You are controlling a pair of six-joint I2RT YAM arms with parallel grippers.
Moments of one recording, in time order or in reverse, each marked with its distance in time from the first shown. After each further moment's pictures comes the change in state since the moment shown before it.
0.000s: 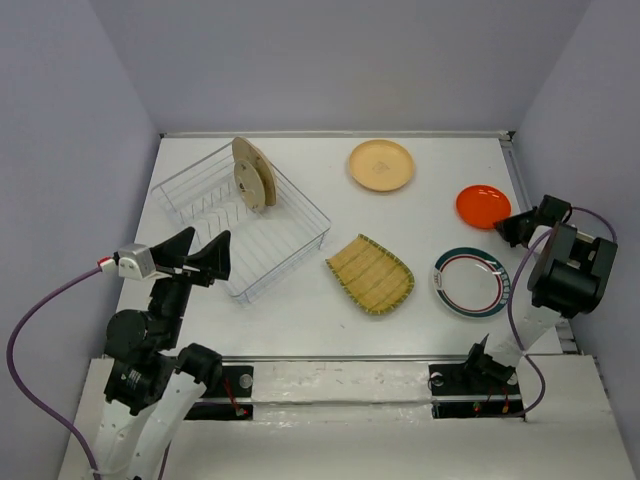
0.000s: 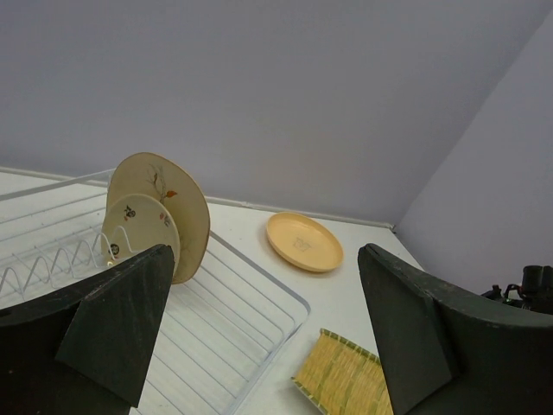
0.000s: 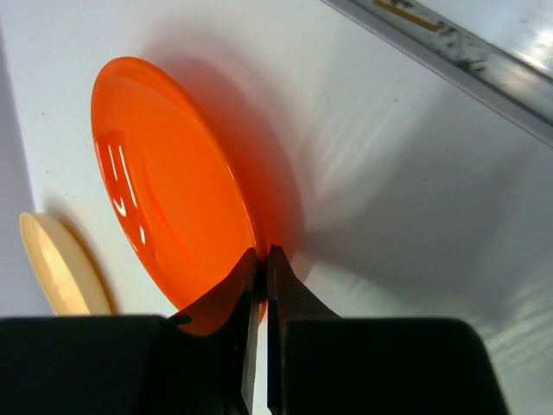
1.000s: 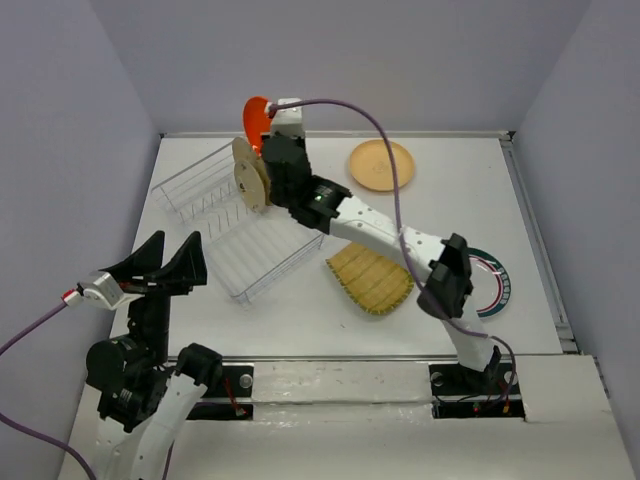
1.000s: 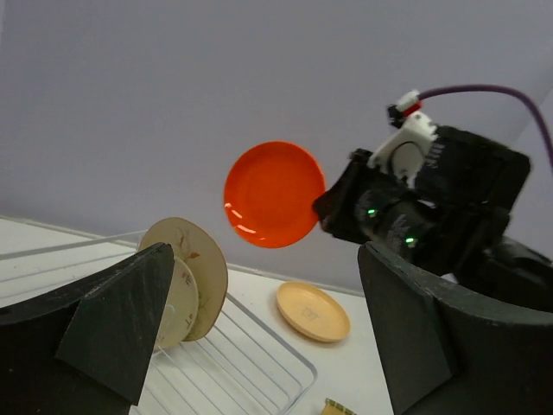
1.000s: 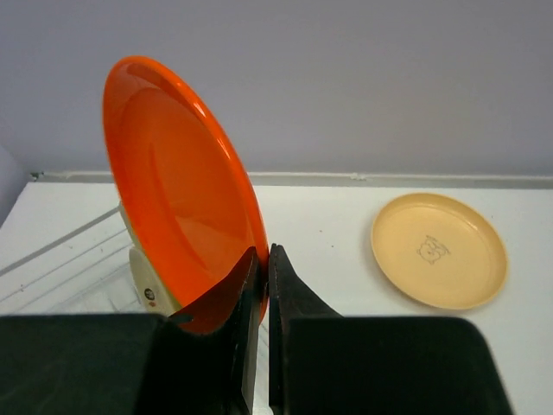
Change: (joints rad) left arm 0.006 -0.112 0.005 0.072 -0.119 0.027; right arm 1.501 0.188 1.145 -0.207 1.273 -0.805
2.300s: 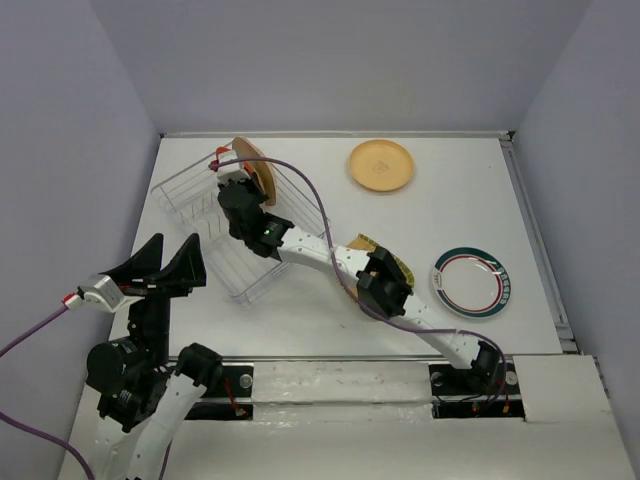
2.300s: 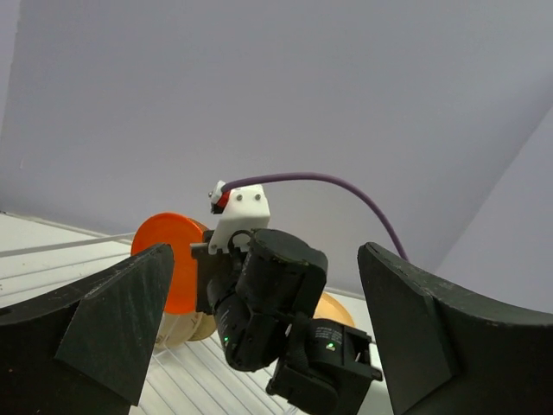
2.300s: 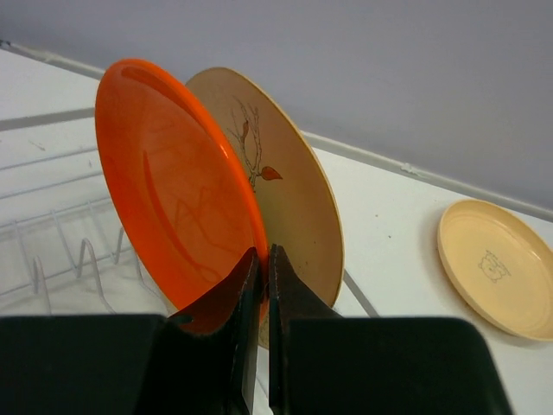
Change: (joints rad) left arm -0.051 -0.031 -0.022 0.008 -0.074 0.037; right arm 0.088 0.625 0.480 0.163 0.011 -0.328
